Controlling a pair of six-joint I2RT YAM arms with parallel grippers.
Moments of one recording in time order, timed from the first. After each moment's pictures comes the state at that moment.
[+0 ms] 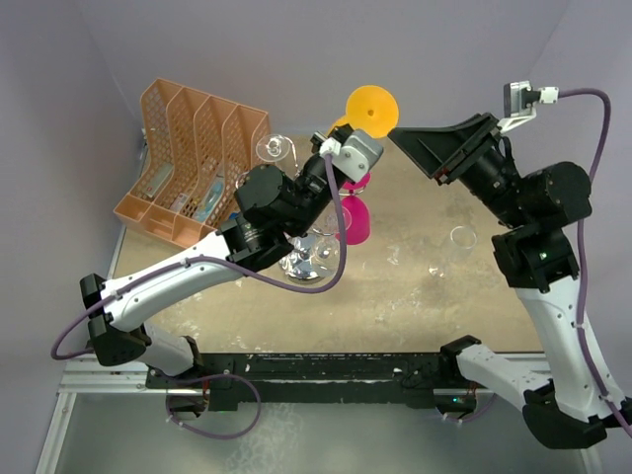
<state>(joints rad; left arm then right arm) -1.11 1.46 1.60 0.35 -0.36 0.58 0.38 0.97 1.45 -0.05 -0.44 0.99</state>
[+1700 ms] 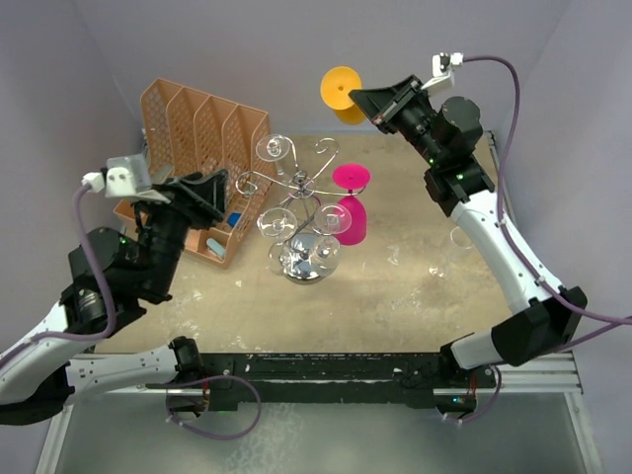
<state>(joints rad) -1.11 0.81 1.29 -0.19 -0.88 -0.18 0.38 1.42 1.49 0.14 -0.21 0.92</state>
